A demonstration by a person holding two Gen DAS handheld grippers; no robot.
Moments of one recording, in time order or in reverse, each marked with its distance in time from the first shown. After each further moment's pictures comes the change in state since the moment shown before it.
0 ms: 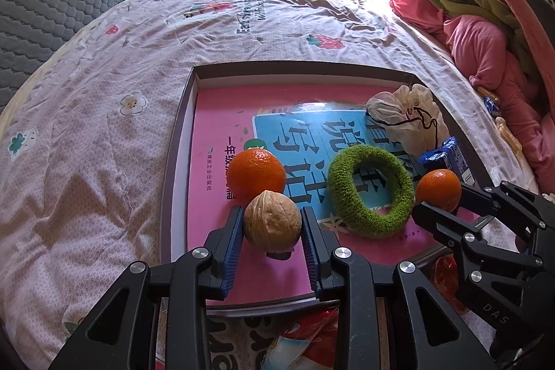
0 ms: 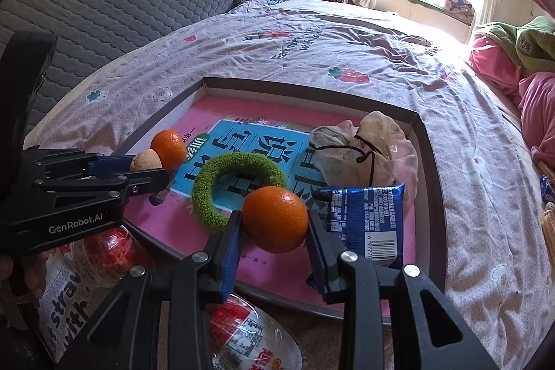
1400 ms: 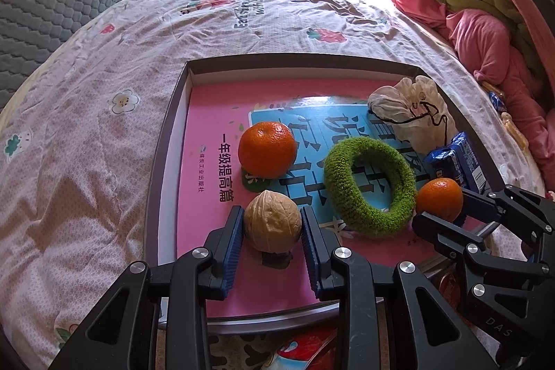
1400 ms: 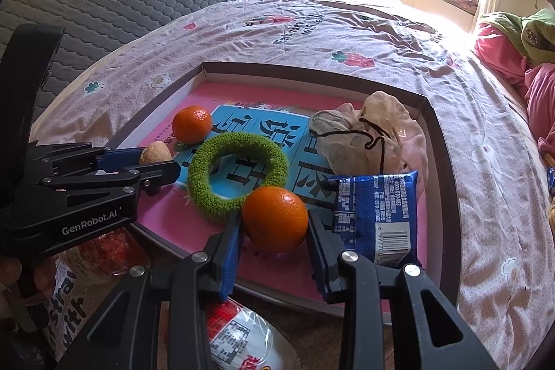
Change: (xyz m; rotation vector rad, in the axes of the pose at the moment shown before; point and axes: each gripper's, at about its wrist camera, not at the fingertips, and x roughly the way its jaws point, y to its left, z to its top) left arm 0.015 -0.004 0.000 0.008 0.008 0.014; right arm 0.011 -0.001 -0.003 0.007 0.051 0.016
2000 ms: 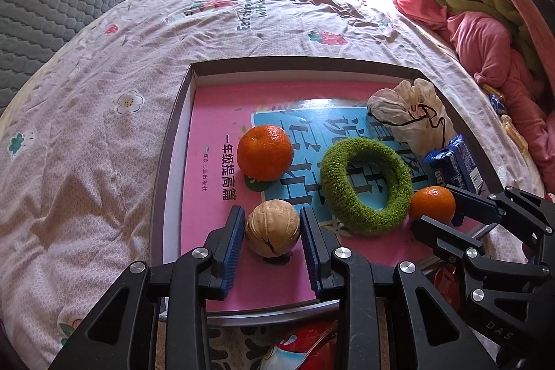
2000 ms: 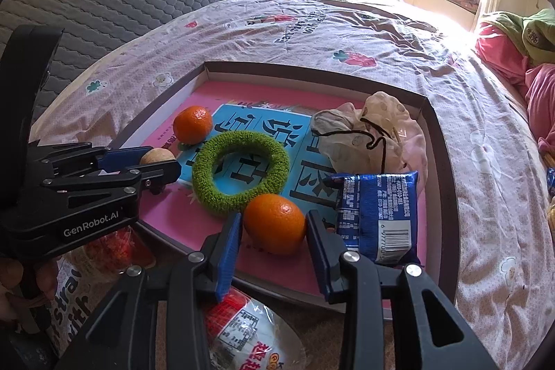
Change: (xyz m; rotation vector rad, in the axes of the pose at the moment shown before) left arm -0.004 -0.001 0.000 -0.010 -0.007 0.007; right arm -0.005 0.002 0.001 0.000 0.009 0.005
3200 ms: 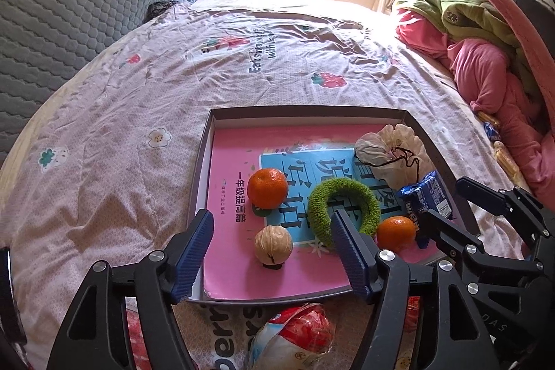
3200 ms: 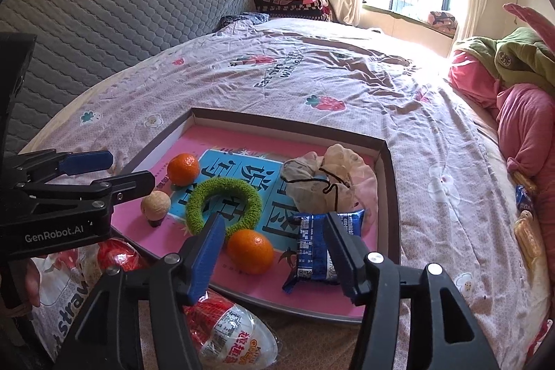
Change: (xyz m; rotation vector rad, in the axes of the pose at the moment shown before) left arm -0.065 -0.007 0.010 -0.025 -0.110 0.044; right arm -0.047 -0.006 0.013 0.007 -0.142 -0.091
